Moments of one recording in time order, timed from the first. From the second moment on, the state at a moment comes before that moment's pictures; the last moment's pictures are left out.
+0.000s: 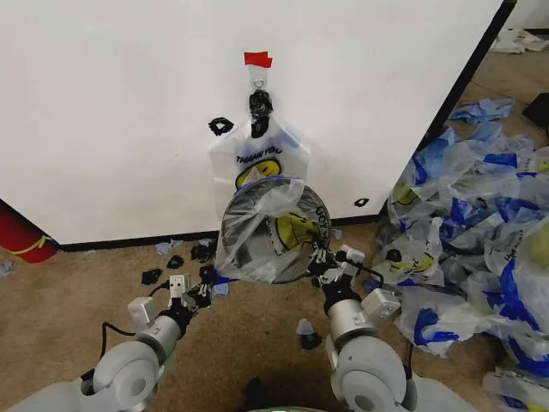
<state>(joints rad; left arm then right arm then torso) 1.17 -0.53 0.07 -2.05 -1.24 -0.10 -0.42 -1.06 0.99 -0.22 2.25 0.82 0.14 0.84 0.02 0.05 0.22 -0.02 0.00</state>
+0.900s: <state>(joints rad) 1.30 -0.48 -0.03 -2.18 -1.17 -0.10 -0.45 -1.06 0.99 -0.21 2.23 0.81 0.15 0.82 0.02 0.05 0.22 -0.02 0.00</state>
